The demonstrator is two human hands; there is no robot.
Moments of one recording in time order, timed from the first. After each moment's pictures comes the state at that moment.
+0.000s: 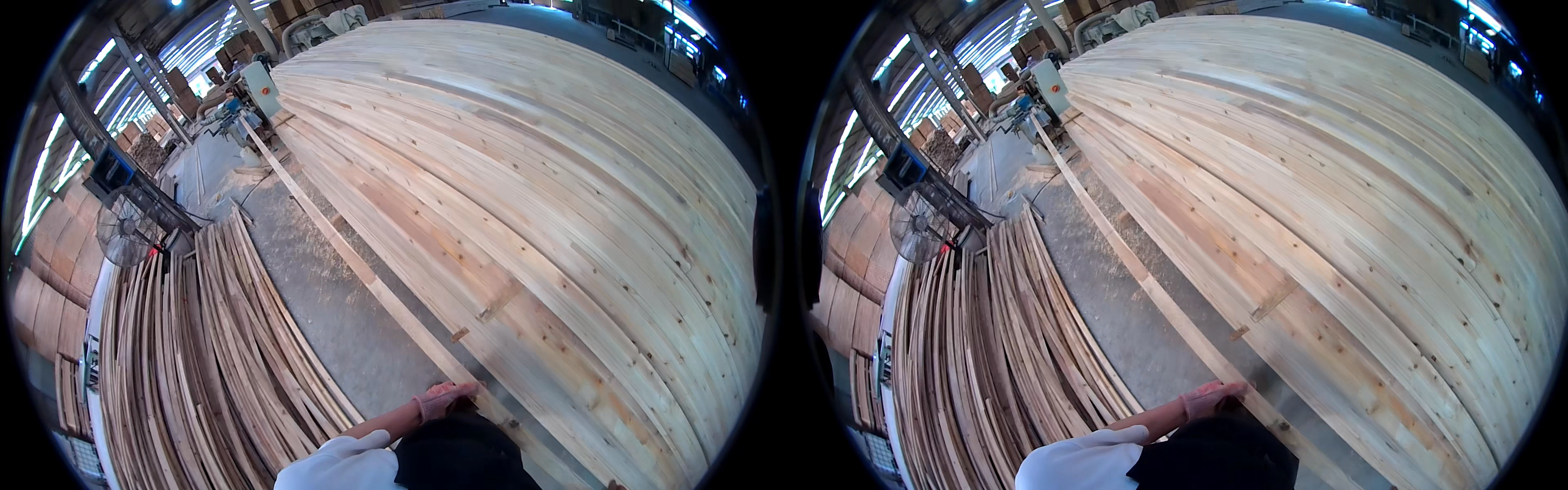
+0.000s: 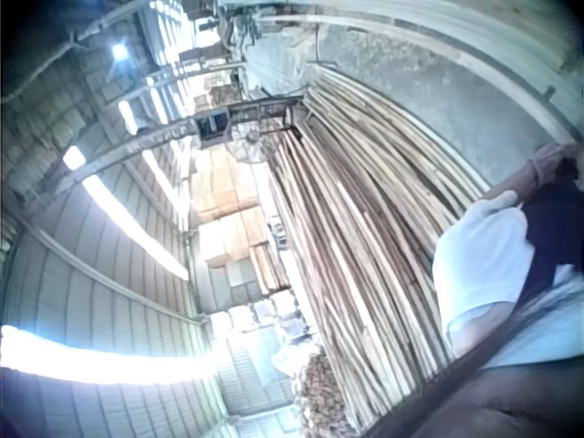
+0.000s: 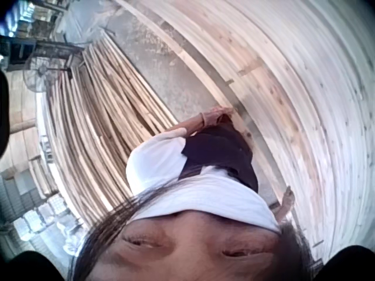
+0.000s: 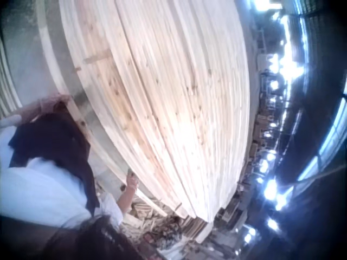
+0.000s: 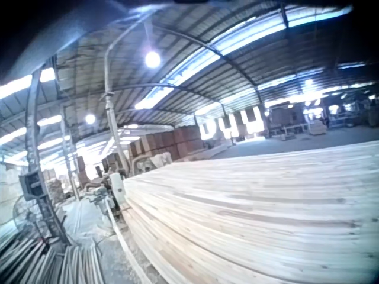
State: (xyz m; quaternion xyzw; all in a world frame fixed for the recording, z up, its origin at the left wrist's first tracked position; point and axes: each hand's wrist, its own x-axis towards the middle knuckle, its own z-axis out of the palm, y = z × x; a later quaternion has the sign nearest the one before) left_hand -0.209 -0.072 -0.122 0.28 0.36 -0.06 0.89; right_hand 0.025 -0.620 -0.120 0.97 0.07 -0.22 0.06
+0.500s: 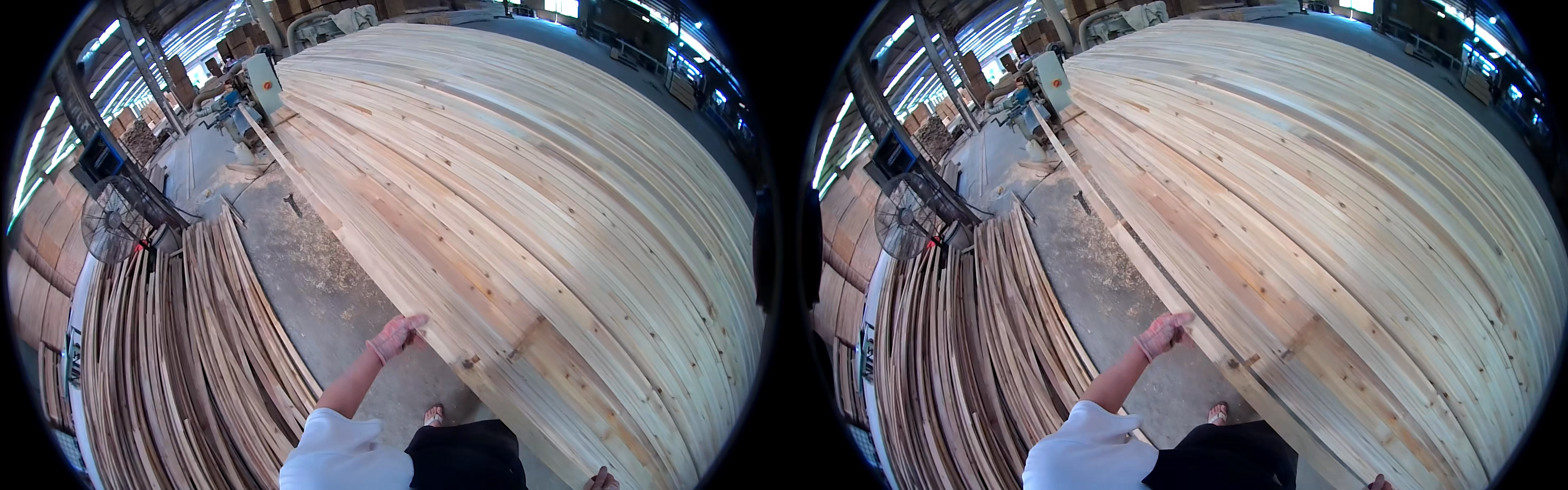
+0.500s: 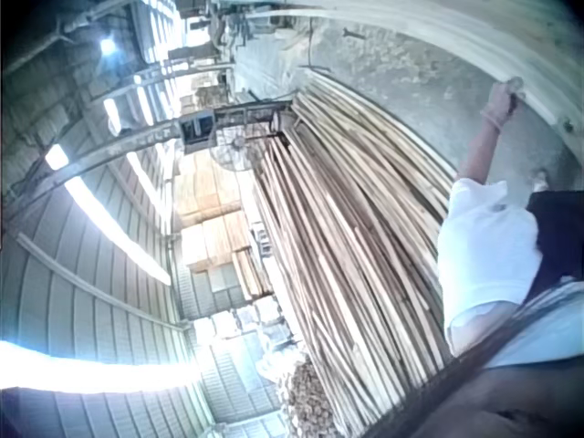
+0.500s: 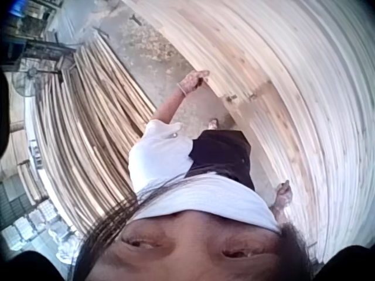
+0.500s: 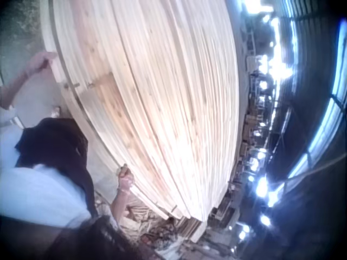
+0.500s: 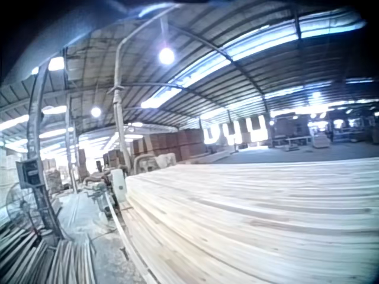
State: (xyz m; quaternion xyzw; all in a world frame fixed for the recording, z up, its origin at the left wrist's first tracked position) left_hand -0.242 0.205 -0.123 0.46 0.38 0.13 0.79; right_hand -0.042 -0.398 -0.037 0.98 0.18 -0.08 -0.06
